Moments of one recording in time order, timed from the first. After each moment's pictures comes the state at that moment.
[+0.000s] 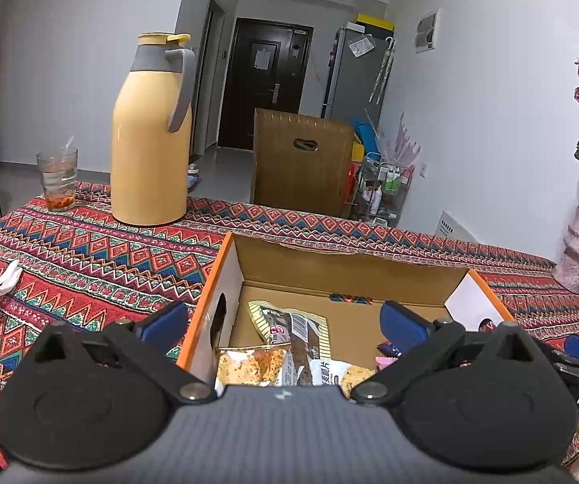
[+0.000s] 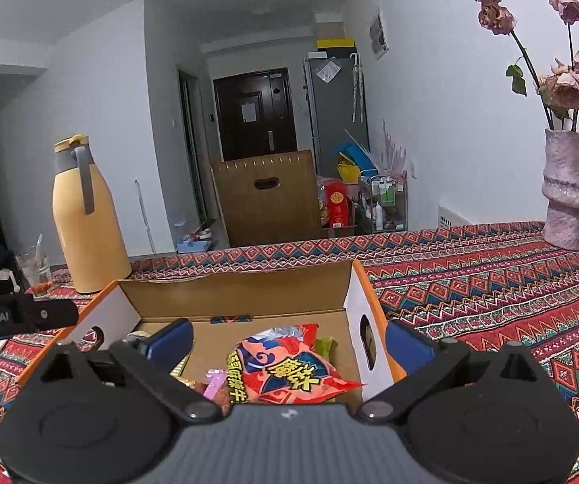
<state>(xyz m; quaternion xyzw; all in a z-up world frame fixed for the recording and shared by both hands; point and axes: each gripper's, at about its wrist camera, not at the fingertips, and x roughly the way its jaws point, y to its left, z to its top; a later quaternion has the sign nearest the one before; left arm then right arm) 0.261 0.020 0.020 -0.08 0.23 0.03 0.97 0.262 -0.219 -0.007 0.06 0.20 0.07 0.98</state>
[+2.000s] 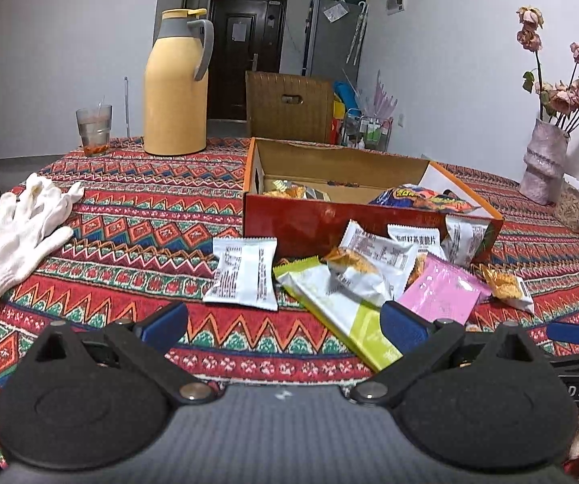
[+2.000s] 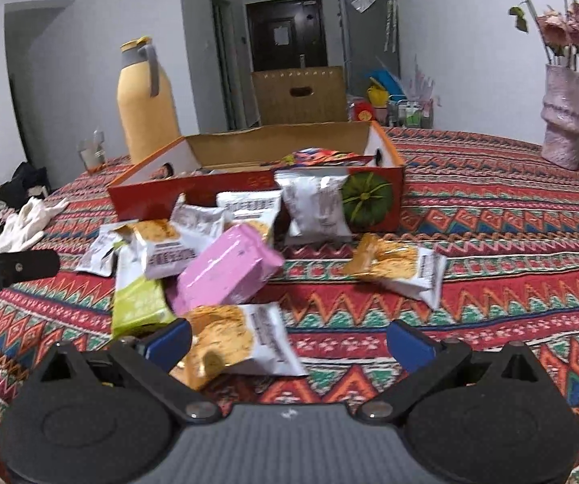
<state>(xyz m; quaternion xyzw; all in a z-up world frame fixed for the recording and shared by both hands) 0.083 0.039 -0.019 -0.05 0.28 0.00 0.96 0.099 -0.214 -0.056 0.02 0.32 0.13 0.94</state>
